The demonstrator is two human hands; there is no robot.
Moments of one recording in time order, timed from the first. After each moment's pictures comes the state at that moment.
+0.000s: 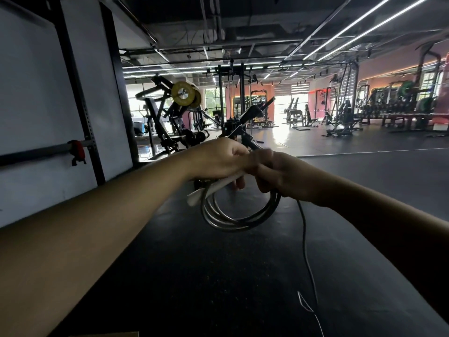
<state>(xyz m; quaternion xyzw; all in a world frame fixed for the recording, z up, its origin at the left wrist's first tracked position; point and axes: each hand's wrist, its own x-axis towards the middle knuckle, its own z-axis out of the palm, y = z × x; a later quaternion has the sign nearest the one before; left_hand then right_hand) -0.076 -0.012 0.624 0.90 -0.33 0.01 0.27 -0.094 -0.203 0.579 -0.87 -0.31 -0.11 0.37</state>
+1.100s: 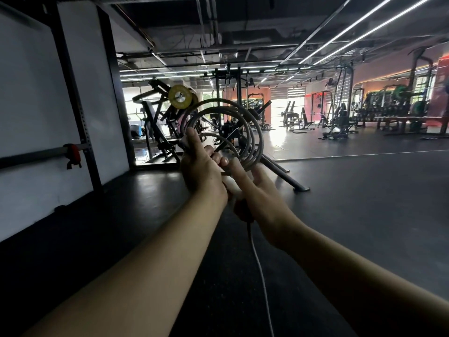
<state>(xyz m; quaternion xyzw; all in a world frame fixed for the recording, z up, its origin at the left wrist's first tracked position) -0.069 -0.058 0.588 0.39 -0.02 0.24 0.89 -0.106 -0.150 0.534 -0.67 -0.24 -0.12 0.69</state>
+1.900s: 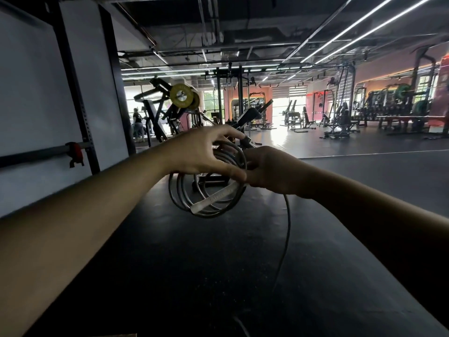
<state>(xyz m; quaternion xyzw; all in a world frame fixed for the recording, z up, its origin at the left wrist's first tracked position) -0.078 0.014 0.640 0.91 -0.34 0.12 0.20 -0.089 -0.186 0.596 -0.89 -0.32 -0.16 0.28</state>
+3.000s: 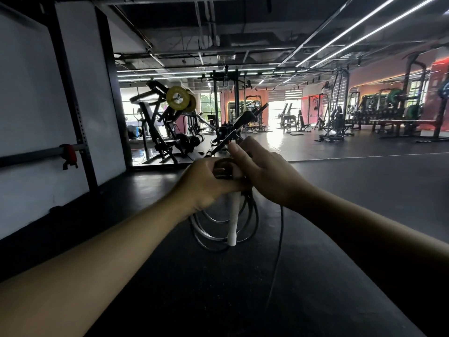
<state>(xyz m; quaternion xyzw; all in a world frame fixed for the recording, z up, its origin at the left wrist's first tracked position) -0.090 -0.015 0.580 0.79 -0.31 0.13 0.50 -0.100 -0.182 0.586 -0.87 -0.24 -0.27 0.35</state>
